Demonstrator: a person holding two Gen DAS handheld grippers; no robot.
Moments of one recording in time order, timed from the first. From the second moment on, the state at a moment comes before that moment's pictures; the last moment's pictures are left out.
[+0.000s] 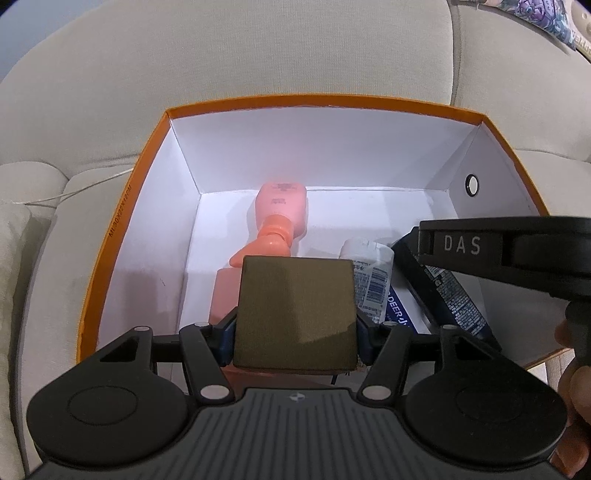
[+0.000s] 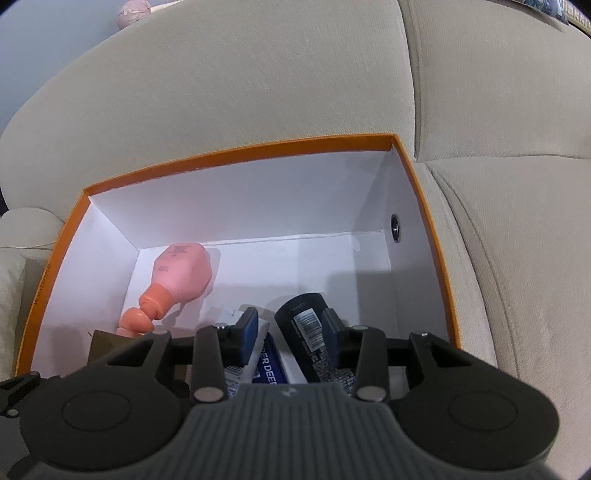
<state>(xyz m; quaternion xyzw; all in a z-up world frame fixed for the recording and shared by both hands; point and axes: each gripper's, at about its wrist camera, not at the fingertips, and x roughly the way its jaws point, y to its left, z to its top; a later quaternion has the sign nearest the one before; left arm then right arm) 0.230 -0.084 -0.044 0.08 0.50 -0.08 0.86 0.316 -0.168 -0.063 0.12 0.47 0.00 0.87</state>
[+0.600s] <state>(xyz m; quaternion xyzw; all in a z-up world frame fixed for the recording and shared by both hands) 0.211 -0.077 -0.016 0.08 0.45 -0.08 0.89 0.297 -0.170 -0.032 0.11 0.44 0.00 0.89</state>
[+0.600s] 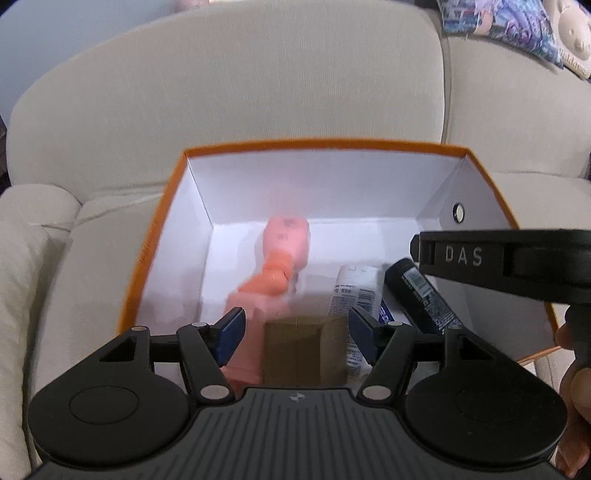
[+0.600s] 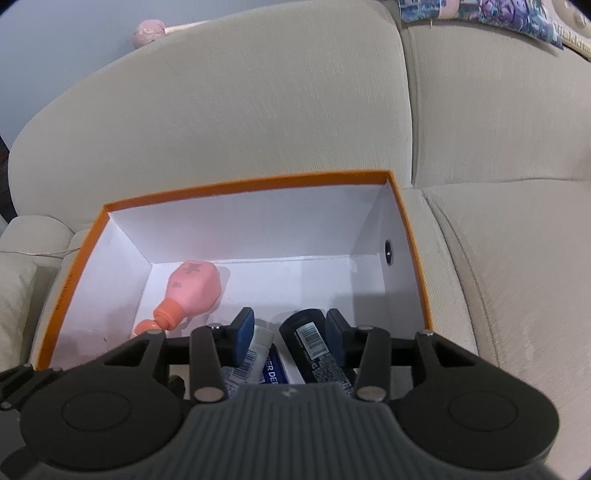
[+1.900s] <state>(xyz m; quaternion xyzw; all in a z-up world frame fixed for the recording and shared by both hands) 0.155 -0.012 -0.072 -0.06 0.52 -0.05 0.85 0.144 -0.172 -0.018 0.11 0.44 0.03 0.89</state>
